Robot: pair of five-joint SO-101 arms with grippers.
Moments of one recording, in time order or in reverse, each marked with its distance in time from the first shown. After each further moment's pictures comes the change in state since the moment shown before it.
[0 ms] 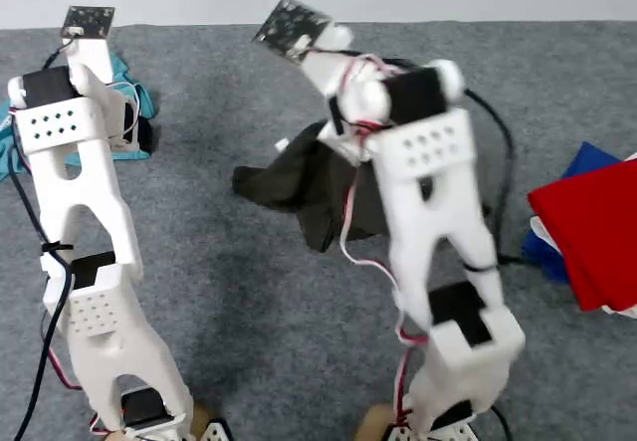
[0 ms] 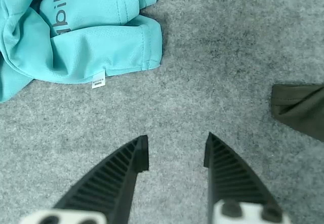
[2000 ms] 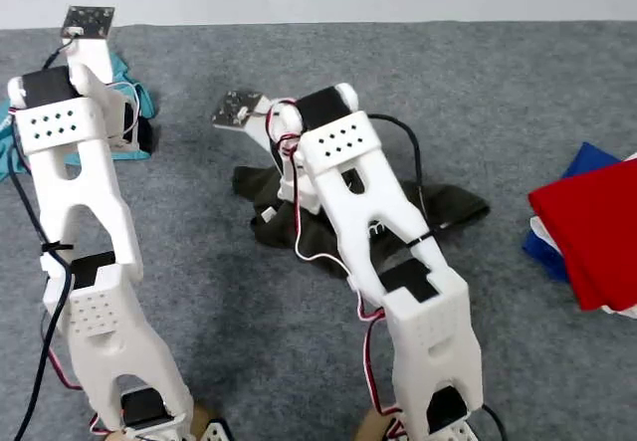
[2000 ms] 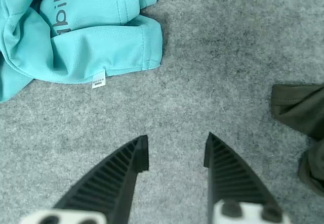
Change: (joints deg) left arm 0.0 0.0 0.0 0.0 0.0; right arm -9.1 20.6 6.1 -0.2 -0.1
